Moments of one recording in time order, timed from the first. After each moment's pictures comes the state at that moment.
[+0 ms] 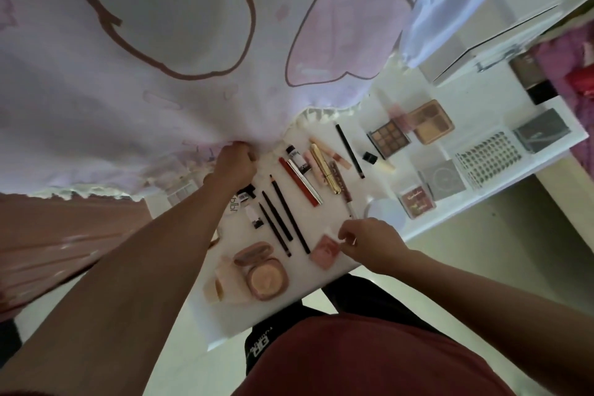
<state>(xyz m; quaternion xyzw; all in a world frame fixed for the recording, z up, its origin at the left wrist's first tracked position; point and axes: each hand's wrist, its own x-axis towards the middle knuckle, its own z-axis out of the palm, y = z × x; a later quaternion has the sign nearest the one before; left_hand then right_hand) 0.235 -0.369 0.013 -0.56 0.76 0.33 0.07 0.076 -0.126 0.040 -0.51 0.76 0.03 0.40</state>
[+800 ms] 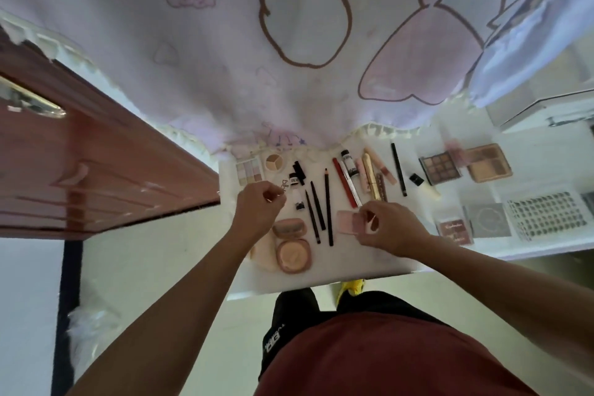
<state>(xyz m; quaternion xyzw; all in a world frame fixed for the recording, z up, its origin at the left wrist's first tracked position) 0.324 -0.240 0.089 -0.66 0.61 0.41 -0.14 0.067 -0.152 0.052 -0.64 0.68 -0.05 0.35</state>
